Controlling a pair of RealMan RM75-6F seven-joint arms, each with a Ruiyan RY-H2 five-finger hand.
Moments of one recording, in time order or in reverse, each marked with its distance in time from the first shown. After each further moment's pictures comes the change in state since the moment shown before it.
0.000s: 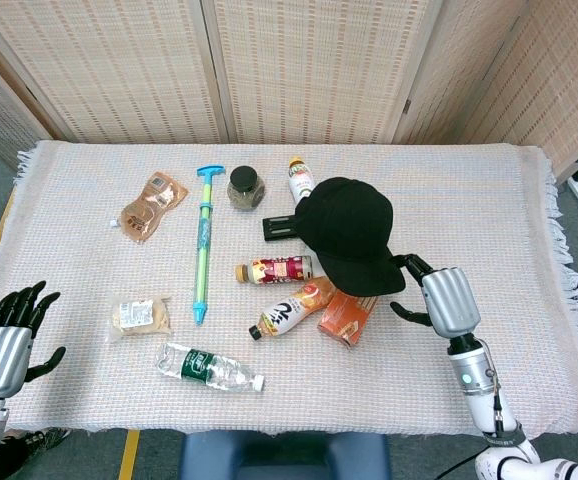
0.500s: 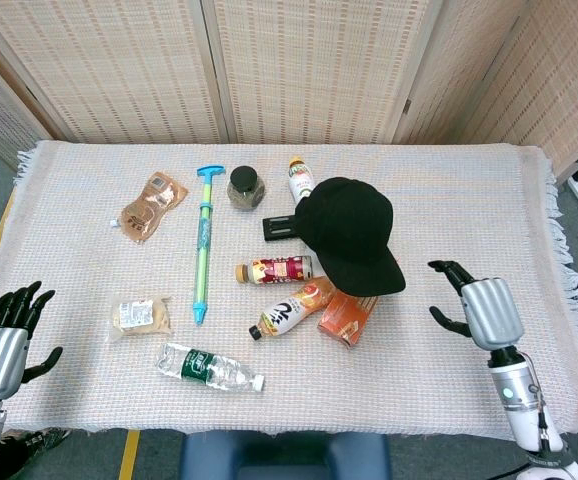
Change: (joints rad) left arm 0.010 -0.002 -0.003 -0.002 0.002 0.018 0.008; right arm -0.087 0.149 -0.037 -0.039 -0.025 0.016 0.032
